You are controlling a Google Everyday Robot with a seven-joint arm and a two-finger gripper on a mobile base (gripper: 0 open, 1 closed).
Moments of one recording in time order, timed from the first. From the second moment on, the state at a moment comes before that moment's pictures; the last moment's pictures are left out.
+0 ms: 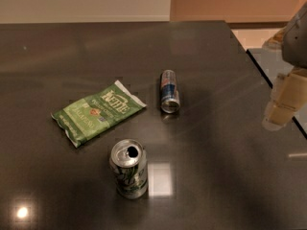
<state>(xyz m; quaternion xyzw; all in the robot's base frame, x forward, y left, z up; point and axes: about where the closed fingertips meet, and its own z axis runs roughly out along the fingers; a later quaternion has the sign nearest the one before) 0.438 -0.217 0.976 -0.60 0.78 -0.03 0.16</state>
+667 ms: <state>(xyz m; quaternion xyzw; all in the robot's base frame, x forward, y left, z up) 0.446 -0.215 0.975 -0.61 0.78 -0.02 0.15</state>
